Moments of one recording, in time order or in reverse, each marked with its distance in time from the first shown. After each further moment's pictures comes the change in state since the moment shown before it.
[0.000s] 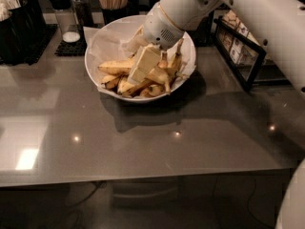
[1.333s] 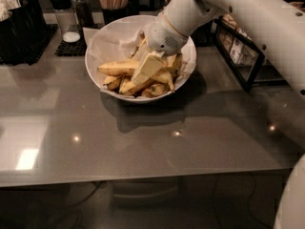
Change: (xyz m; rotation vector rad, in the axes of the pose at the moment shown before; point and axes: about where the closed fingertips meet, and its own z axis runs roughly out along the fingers) arm 0.028 0.002 0.008 -0.023 0.043 0.043
